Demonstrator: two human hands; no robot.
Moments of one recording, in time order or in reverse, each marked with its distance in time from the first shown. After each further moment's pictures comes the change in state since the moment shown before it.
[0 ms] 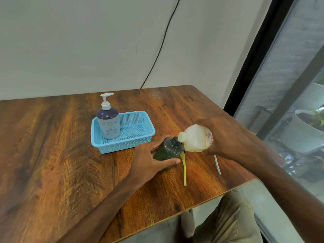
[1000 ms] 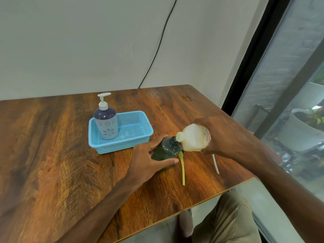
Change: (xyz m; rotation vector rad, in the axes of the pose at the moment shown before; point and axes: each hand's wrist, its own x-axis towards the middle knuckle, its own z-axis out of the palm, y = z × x) left_hand 0.000 0.004 0.000 0.010 0.004 -0.003; right_hand 0.000 -0.001 -0.004 -0.008 -0.041 0.015
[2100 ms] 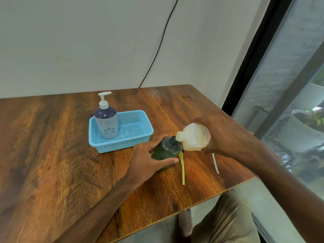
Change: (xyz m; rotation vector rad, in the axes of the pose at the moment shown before) left_hand -0.001 -0.002 0.000 -0.012 -0.010 0.018; right_hand 0.003 0.000 0.001 -0.007 0.014 -0.006
